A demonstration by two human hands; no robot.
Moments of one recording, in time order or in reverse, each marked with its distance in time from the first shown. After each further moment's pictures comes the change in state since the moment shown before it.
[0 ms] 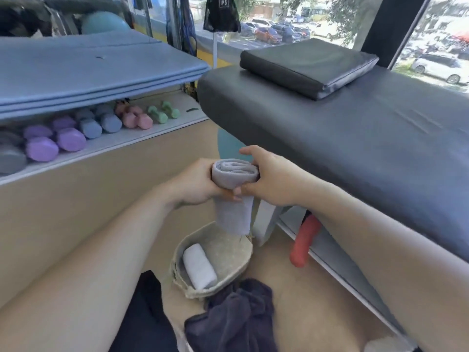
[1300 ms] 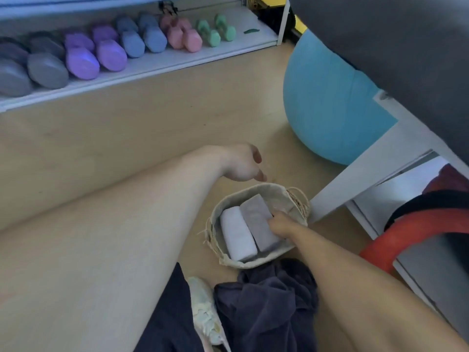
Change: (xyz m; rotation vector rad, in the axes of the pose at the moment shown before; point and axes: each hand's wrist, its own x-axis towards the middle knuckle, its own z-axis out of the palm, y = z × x) left_hand 0.057 -0.141 -0.024 0.435 -0.109 -0.652; right_hand 0.125 0.167 0.351 0.300 -0.520 0.509
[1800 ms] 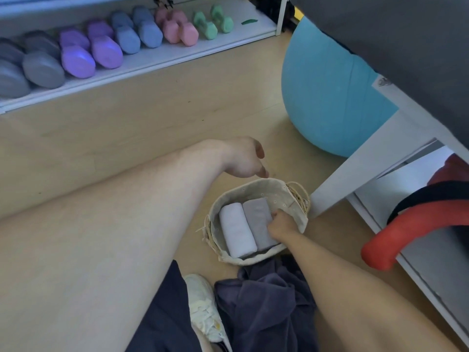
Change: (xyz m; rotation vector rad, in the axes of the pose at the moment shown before) left_hand 0.003 0.017 0.003 0.130 -0.012 0.004; right_hand 0.020 0.029 0.025 -0.053 0.202 0.056
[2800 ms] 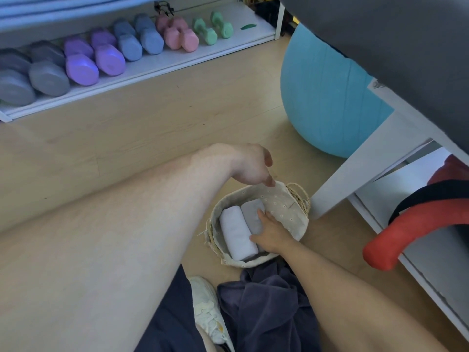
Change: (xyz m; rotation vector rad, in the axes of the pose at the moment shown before) left_hand -0.005 0.015 0.003 0.131 -0.051 0.037; right_hand -0.019 -0.007 0.013 -0.160 -0.210 -0.213
